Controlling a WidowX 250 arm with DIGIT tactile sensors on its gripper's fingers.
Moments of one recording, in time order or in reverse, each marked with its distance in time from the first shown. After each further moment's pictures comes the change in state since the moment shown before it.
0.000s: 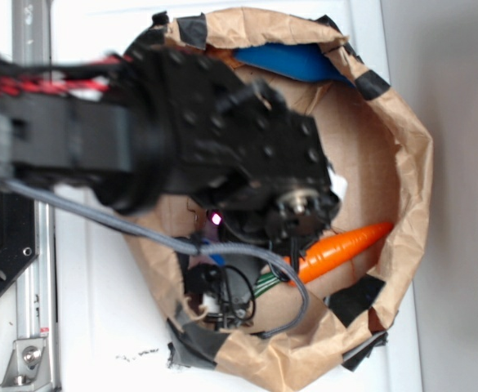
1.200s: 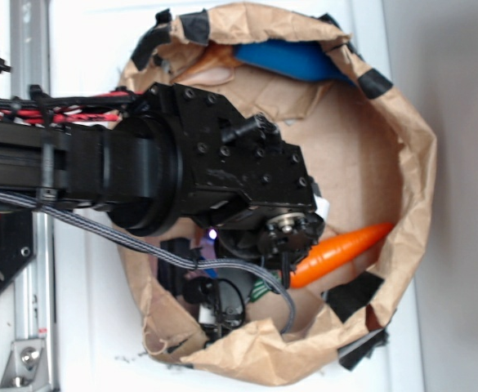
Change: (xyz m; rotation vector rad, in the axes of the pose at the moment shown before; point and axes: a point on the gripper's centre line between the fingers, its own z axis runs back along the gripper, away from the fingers) arm -0.002 -0.023 -0.030 -0.020 0.013 -0.083
